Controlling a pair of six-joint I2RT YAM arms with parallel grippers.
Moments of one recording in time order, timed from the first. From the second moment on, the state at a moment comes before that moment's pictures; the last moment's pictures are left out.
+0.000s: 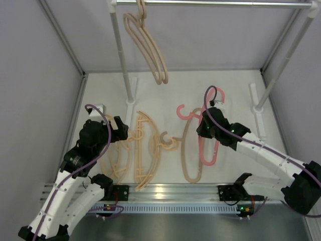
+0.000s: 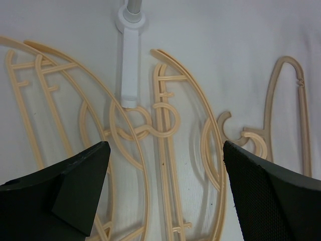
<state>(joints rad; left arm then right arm) -0.41 0.59 0.81 -0.65 -0.20 -0.39 0.73 1.13 0.84 -0.54 0.32 0.77</state>
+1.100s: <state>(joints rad) -0.41 0.59 0.81 -0.65 -0.23 -0.39 0.36 1.36 1.49 -0.18 -0.52 0.97</state>
